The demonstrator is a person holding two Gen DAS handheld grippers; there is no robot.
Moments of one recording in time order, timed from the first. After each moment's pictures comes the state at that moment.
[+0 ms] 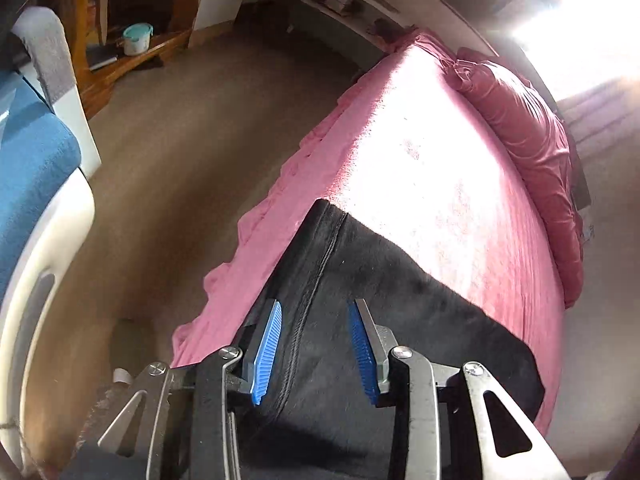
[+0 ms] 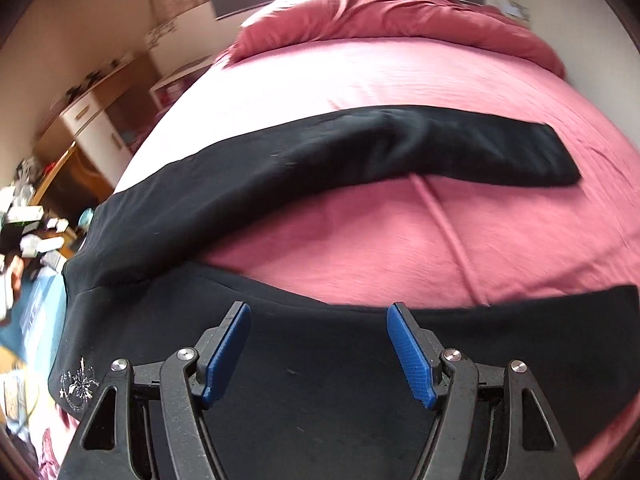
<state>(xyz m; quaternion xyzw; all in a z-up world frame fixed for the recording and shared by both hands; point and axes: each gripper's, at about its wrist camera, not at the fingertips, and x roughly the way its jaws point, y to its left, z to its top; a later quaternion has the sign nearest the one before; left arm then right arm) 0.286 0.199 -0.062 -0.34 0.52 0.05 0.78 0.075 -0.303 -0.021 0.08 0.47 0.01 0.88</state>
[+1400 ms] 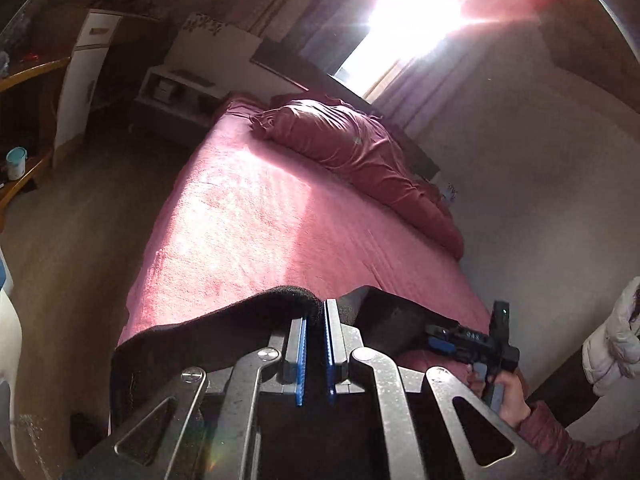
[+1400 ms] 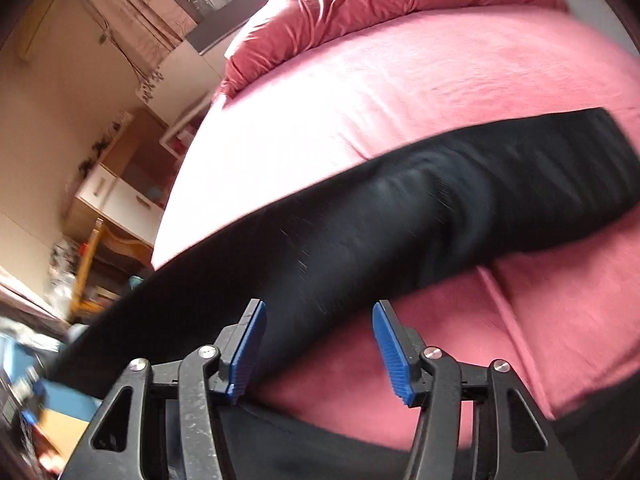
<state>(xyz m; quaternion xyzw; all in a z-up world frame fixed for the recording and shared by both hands) 0.142 0.141 0.050 -0.25 0.32 -0.20 0.89 0.214 -0.358 -0.008 0.26 0.45 0.05 0.85</state>
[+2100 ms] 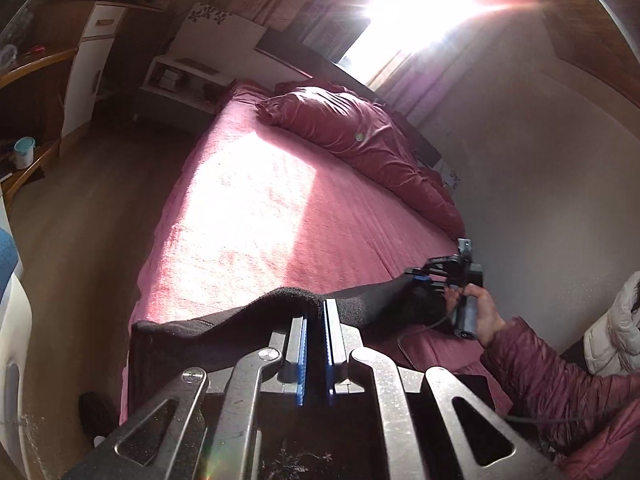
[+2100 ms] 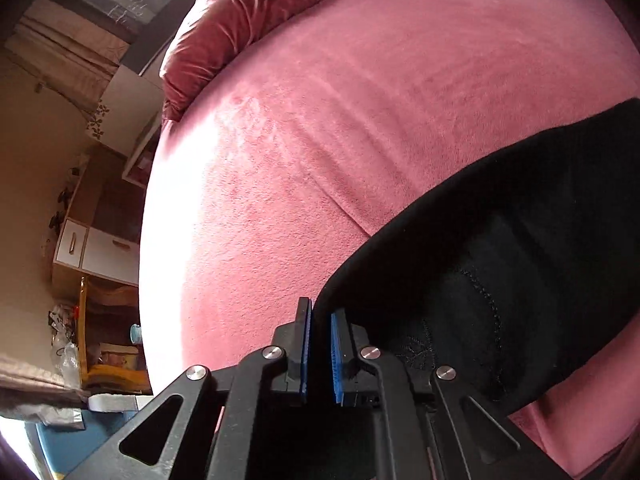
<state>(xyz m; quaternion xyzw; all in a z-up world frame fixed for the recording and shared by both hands) 0.125 0.160 0.046 -0.25 0.35 -0.19 0.88 0.323 -0.386 -0.010 0.31 0.48 -0.01 0.82</state>
